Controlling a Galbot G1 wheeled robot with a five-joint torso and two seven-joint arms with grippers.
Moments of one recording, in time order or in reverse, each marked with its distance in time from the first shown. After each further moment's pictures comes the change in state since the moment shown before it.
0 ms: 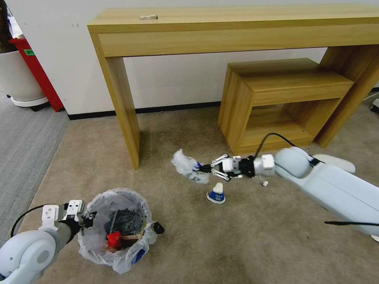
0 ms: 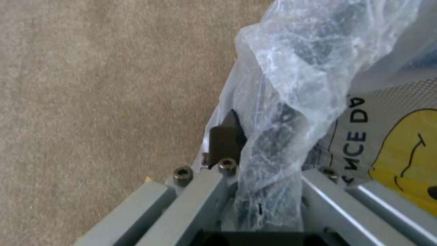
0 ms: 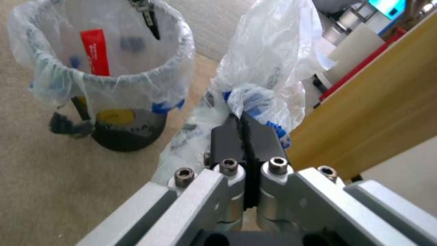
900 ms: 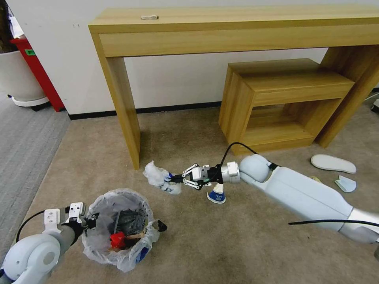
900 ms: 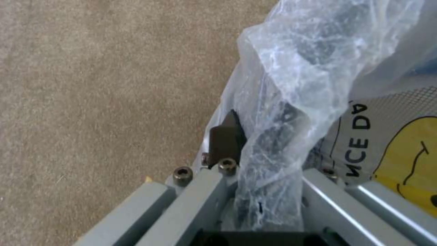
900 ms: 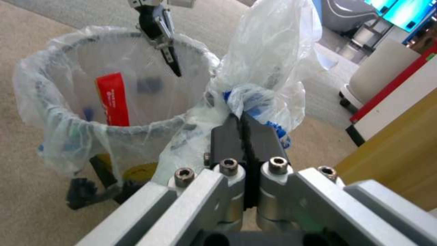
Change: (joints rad) left arm -0.022 -0.123 -0.013 0.030 0.040 -0.009 0.013; right arm -0.043 0.190 -0.068 -0.095 -0.002 0.013 0.033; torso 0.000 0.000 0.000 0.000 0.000
